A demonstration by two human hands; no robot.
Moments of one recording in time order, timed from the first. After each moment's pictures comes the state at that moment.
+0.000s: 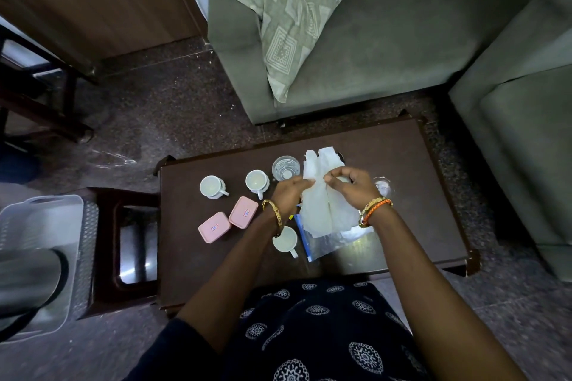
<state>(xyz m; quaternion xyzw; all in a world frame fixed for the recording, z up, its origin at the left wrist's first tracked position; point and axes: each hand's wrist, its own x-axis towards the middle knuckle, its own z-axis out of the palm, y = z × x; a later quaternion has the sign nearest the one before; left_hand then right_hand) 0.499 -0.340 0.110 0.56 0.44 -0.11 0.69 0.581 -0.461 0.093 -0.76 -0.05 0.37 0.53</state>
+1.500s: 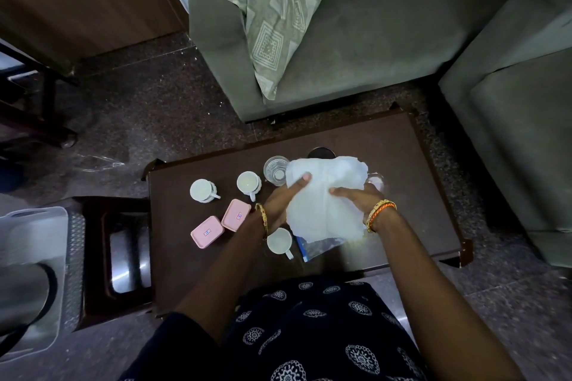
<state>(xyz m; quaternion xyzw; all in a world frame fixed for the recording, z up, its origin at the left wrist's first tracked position) 0.503 -0.328 0.081 0.48 0.39 -0.21 0.76 0.593 -0.486 0.067 -0.69 0.17 0.47 0.52</state>
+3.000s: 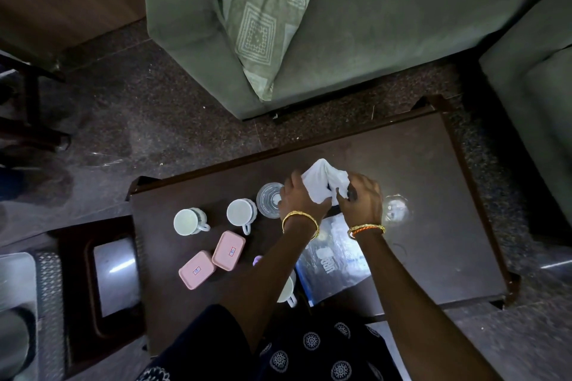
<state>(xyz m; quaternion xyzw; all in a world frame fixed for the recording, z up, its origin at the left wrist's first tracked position) 0.621 -0.326 -0.042 0.83 0.43 -0.15 0.32 0.667 -0.432 -0.080 -0.93 -0.10 0.11 0.34</state>
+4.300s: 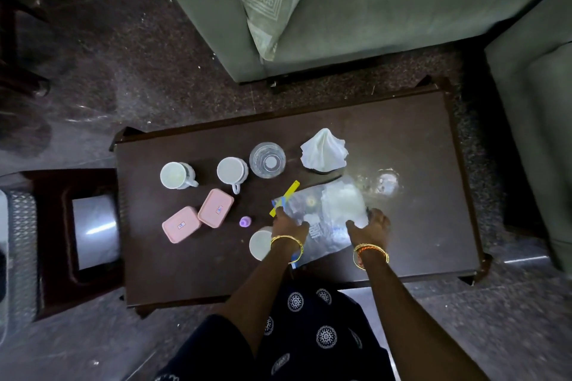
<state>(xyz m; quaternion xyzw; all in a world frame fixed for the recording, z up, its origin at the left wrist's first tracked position) 0.510 -0.375 -0.097 0.64 0.57 -0.25 0.45 0.584 -0.515 -0.117 -0.90 0.16 0.31 0.26</state>
